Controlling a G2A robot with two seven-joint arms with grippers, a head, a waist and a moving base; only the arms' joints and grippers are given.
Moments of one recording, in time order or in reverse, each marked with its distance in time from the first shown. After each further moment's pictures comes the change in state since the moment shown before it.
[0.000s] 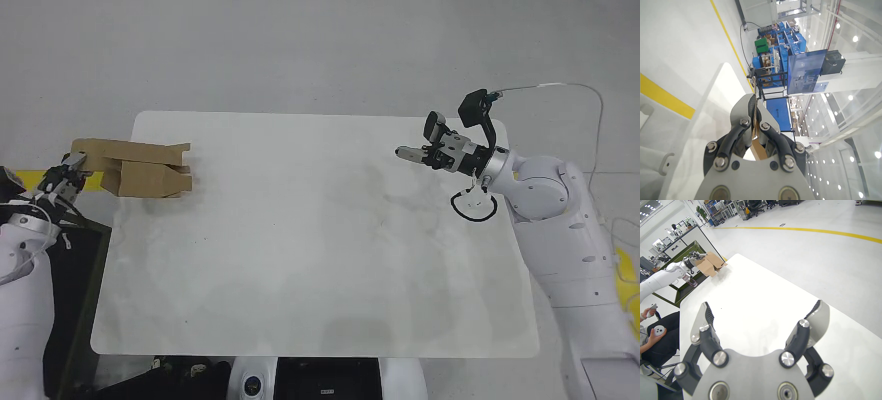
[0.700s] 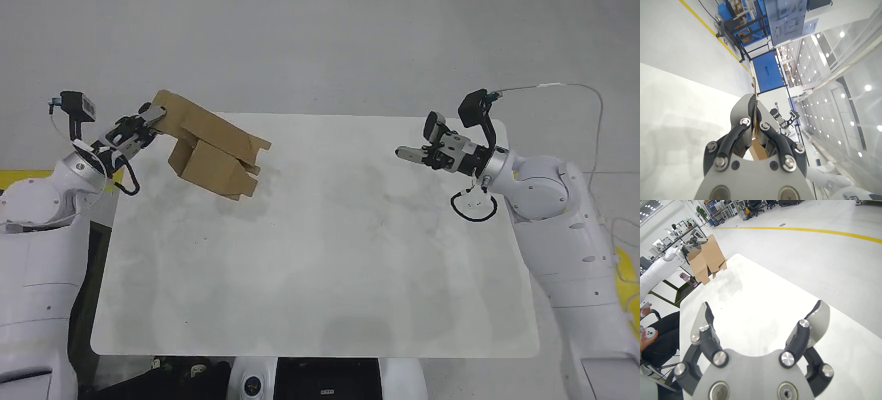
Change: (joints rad) left arm -0.221 -0.033 0.282 -0.183 0.029 0.029 -0.168; right arm 0.000 0.000 0.000 0.000 0.000 0.000 0.000
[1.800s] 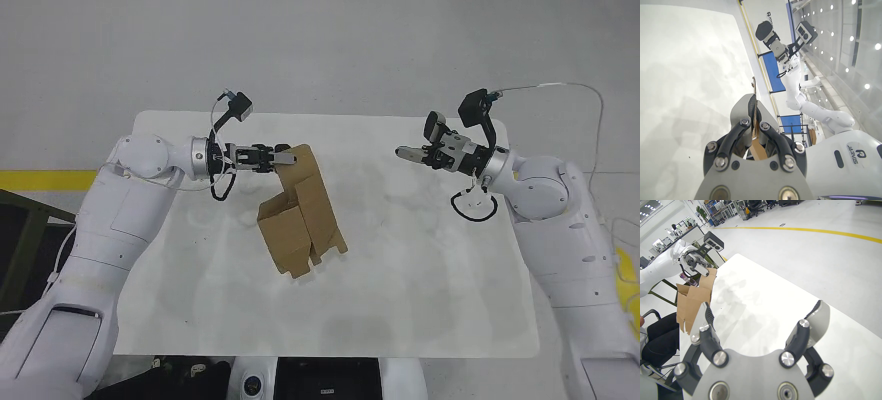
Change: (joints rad) left arm -0.340 -0.130 0.547 0.118 -0.052 -0.059 -0.387; right arm 0.000 0.000 0.000 0.000 0.000 0.000 0.000
